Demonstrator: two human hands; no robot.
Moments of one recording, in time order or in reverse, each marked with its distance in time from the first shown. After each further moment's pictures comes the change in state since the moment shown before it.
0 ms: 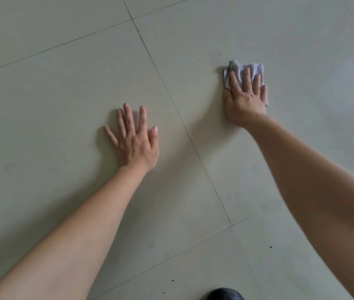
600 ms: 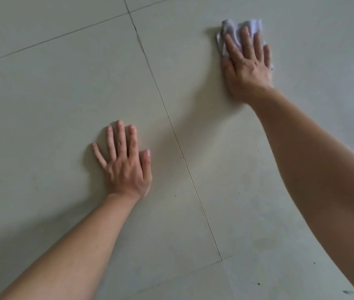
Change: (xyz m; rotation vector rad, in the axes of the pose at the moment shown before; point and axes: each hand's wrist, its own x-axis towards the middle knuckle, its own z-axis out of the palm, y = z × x) left_hand 0.002 0.001 0.001 0.108 0.029 -0.019; right_hand 0.116 -0.031 -0.032 -0.003 0.093 -0.241
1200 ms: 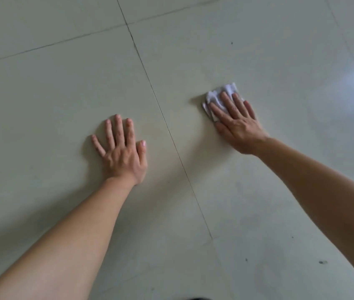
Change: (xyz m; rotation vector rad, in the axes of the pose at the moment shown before) left_hand -0.002 0.001 -0.004 -0.035 -0.092 0.009; right_hand -0.136 0.047 0.008 -0.137 -0.157 -0.252
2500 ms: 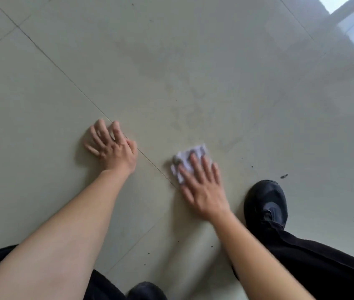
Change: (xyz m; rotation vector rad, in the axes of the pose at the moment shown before) left_hand -0.031 0.090 -0.002 -0.012 -0.181 0.119; right_hand -0.244 -0.116 0.101 0.217 0.059 0.388
